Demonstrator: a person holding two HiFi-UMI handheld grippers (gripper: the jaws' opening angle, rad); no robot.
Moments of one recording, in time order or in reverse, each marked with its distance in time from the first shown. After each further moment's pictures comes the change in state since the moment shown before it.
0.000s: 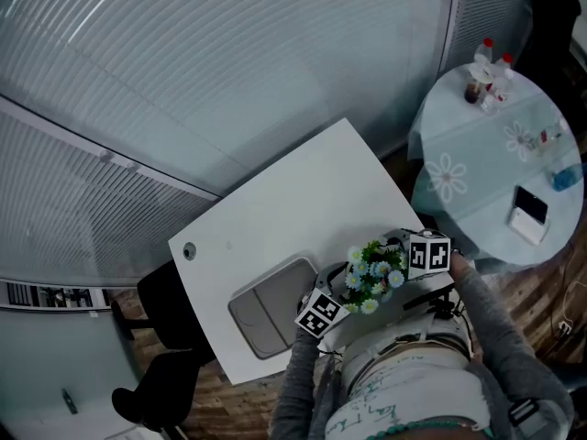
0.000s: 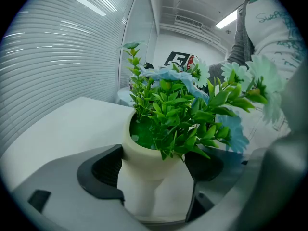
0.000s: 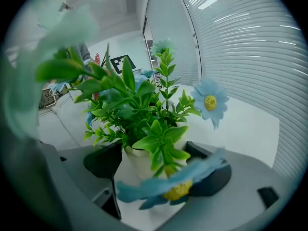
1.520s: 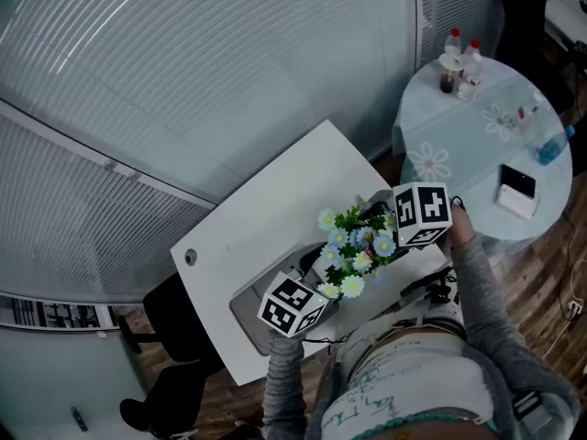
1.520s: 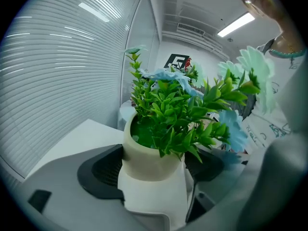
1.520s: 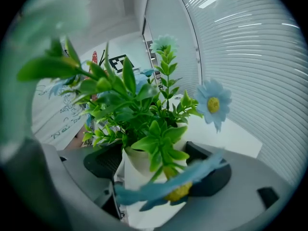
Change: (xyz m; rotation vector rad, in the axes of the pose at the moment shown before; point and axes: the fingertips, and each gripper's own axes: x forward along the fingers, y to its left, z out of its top) left arm -0.095 -0.025 0.118 -0.038 -0.041 0.005; right arm -0.100 0.023 0.109 0.012 0.040 0.010
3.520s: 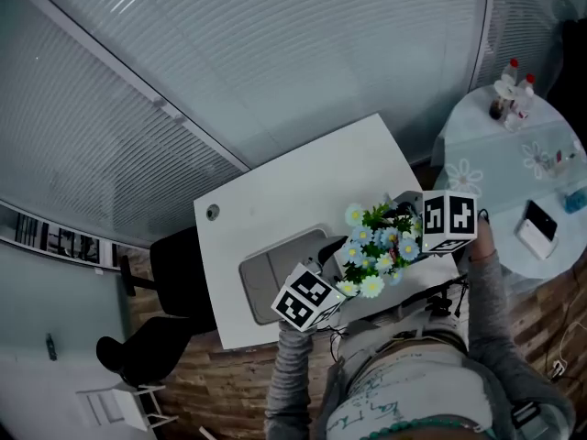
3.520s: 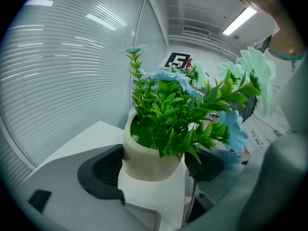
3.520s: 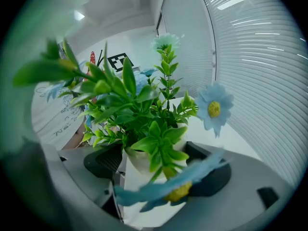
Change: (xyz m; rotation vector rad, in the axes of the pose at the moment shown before) left arm -0.022 -0.018 -0.003 -0.030 -0.055 0.144; right arm 0.001 0.022 0.017 -0.143 0.050 0.039
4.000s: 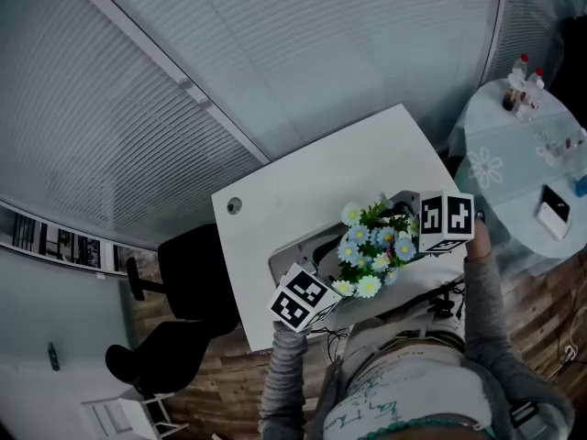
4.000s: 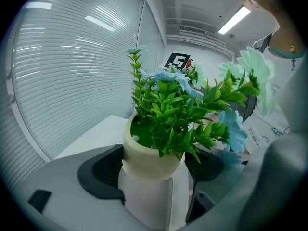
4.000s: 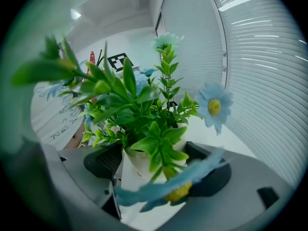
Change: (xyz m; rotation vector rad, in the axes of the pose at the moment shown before) left arm -0.103 0.042 -0.069 0.037 0.020 -0.004; right arm 0.094 0.011 0.091 0.002 -0.029 -0.031
